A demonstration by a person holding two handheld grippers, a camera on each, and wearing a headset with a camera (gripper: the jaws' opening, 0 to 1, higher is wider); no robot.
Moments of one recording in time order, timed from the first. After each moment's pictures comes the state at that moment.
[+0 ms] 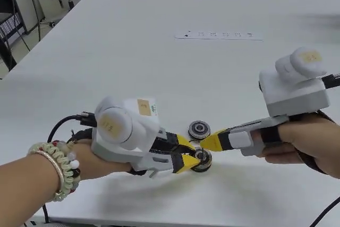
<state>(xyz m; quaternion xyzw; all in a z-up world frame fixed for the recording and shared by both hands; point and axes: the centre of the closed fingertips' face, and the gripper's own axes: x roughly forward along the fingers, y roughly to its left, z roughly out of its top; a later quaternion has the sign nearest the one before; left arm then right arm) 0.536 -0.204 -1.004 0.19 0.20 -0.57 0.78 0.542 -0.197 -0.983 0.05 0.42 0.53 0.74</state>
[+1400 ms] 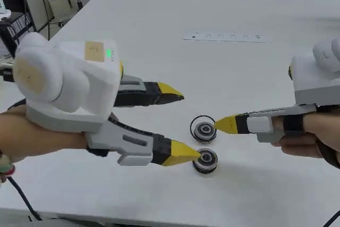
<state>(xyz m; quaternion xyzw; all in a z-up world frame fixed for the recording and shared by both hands) 0.515 -0.165 -0.893 0.19 0.14 -0.54 0.81 0.562 -0.204 -0.948 0.08 0.36 0.52 0.77</state>
